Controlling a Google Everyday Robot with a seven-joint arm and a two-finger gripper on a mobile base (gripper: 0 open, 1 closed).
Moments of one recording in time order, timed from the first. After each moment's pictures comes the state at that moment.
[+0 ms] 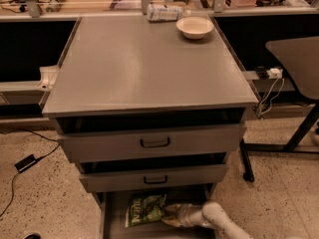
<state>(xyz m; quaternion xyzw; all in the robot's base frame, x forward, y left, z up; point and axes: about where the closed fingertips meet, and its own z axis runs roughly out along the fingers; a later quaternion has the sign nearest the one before) 0.508 -0.067 0.120 -0.48 0.75 0.28 0.35</state>
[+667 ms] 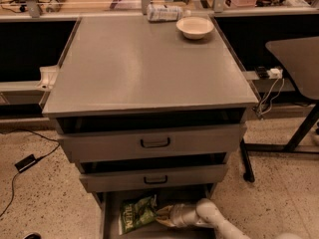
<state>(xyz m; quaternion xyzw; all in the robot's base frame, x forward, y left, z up) 0.496 -0.025 0.131 -0.52 0.71 0.32 0.35</state>
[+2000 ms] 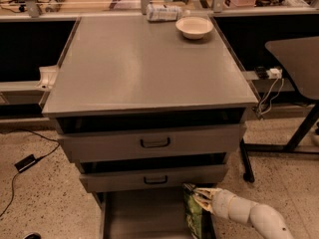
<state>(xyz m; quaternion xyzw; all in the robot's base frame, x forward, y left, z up) 0.485 -0.178 0.398 -0.61 0.61 0.04 0.50</state>
